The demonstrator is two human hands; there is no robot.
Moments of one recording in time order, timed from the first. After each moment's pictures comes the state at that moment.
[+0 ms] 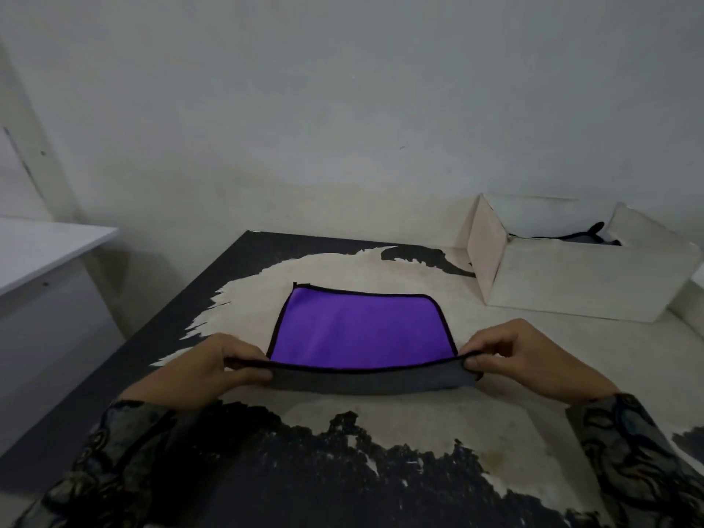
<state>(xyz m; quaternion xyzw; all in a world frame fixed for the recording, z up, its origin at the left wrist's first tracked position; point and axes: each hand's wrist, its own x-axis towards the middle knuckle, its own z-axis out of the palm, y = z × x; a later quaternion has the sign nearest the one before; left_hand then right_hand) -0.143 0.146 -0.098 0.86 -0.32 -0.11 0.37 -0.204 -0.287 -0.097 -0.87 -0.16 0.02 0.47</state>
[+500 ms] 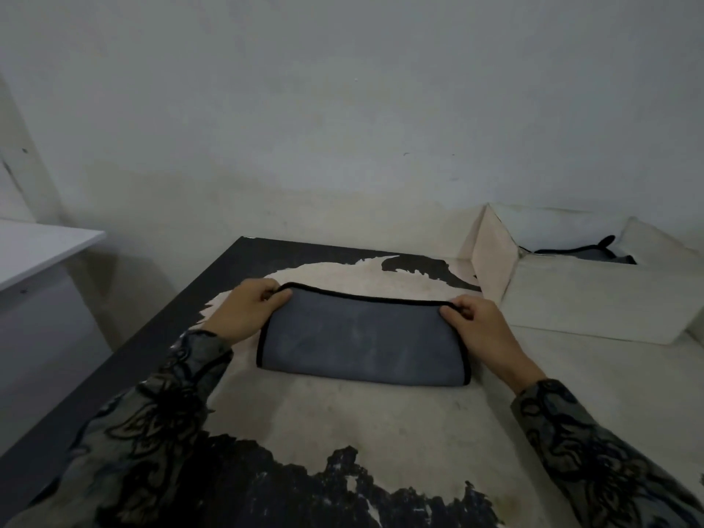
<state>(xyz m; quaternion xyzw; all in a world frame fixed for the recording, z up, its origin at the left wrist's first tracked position) -0.015 0.098 -0.109 0.91 -0.15 0.04 0.40 -0.097 -0.268 -0.132 -0.87 0.06 -0.18 0.45</state>
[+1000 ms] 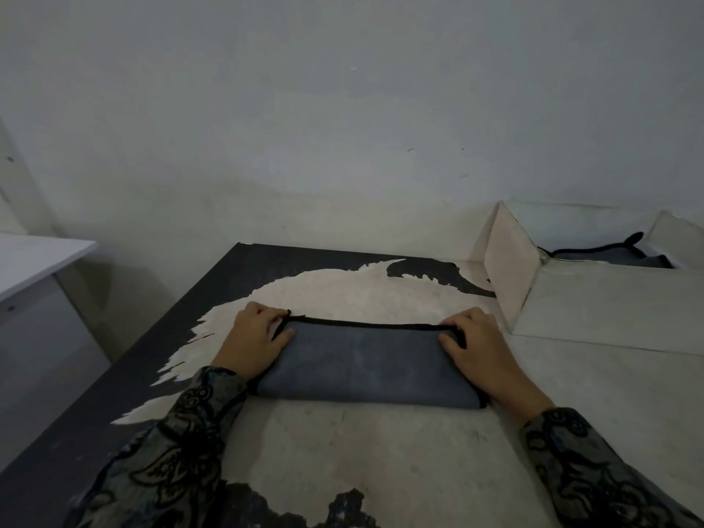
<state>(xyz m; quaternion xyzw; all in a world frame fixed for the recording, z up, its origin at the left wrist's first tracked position) 0.006 0.091 -0.161 0.95 -0.12 0.10 0.28 -0.069 -0.267 -0.165 -0.95 0.03 -0.17 0.25</state>
